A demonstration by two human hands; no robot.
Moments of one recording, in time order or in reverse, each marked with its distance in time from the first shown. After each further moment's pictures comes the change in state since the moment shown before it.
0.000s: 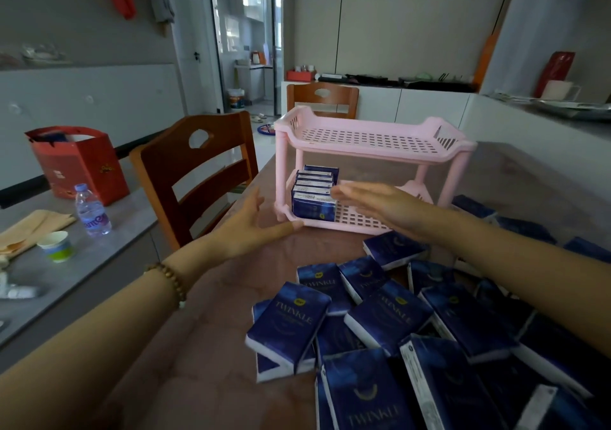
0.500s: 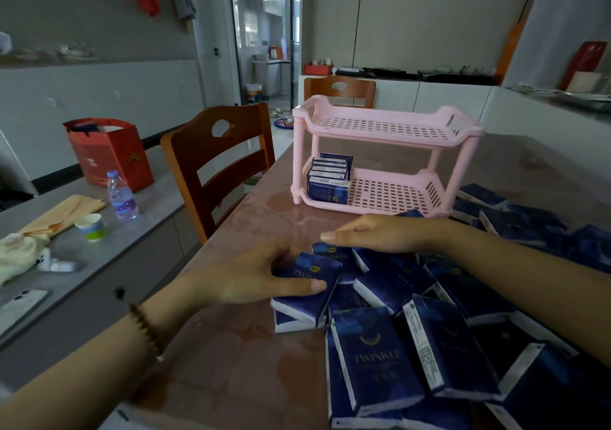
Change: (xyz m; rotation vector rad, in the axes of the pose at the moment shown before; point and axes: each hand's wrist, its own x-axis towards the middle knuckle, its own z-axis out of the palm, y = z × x) left_hand -0.102 0.010 0.016 0.056 -0.350 0.062; right_hand -0.045 -0.018 0.042 -0.262 -0.439 0.161
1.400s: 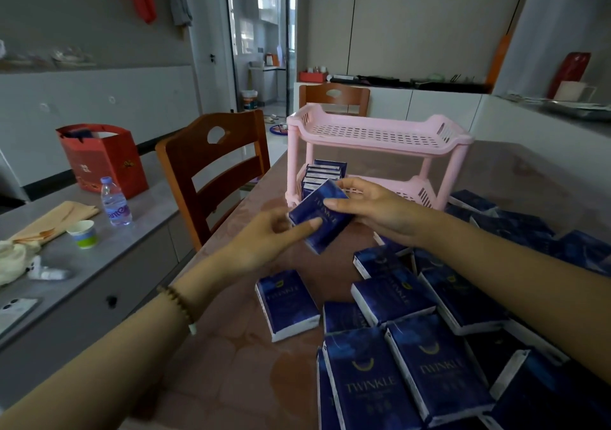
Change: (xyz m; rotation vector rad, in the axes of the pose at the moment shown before) left_hand 0.034 0.013 -0.006 -0.178 0.300 0.113; right_hand 0.023 0.005 -0.019 0.616 0.412 -0.219
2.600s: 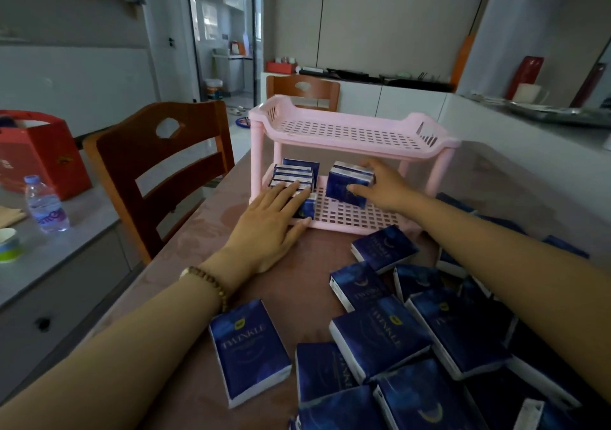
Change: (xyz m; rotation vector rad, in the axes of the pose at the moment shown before) left_hand 0.110 -0.052 0.021 0.992 0.179 0.415; right_hand 0.065 0.022 -0.095 -0.825 0.451 -0.032
